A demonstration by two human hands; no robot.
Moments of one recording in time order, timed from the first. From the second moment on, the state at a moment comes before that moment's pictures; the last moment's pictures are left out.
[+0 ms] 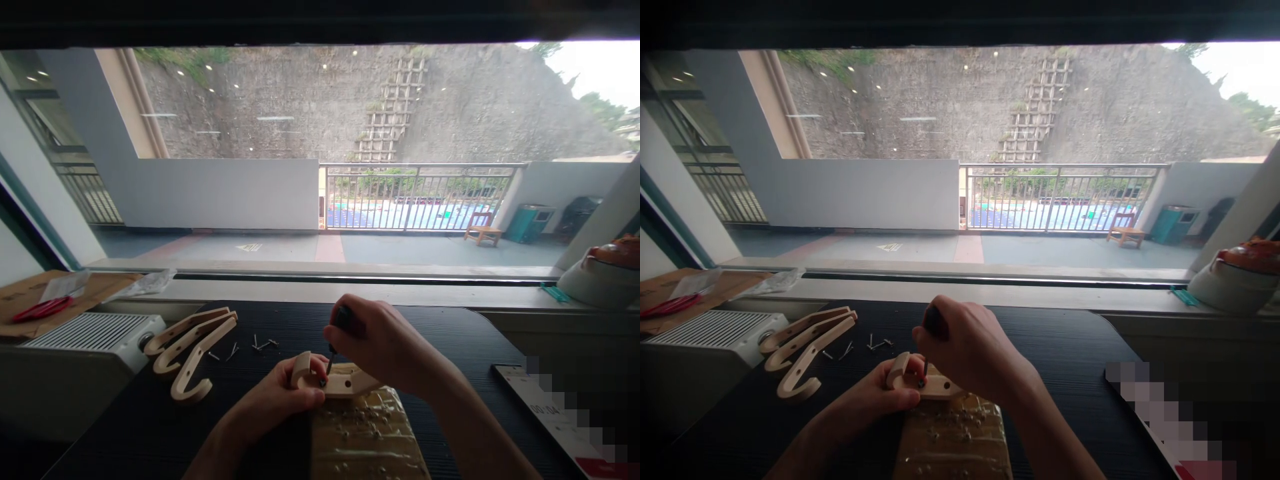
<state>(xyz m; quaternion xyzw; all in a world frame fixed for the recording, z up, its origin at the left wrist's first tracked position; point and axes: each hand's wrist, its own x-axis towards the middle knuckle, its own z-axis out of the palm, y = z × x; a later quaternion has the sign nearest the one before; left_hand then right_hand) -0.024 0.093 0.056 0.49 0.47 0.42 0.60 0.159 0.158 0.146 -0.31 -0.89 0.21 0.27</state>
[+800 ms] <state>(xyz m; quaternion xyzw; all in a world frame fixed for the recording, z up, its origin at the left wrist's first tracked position) -0.020 0.093 0.052 0.48 0.48 0.43 0.60 0.149 0.155 0.141 -0.27 -0.90 0.23 0.25</state>
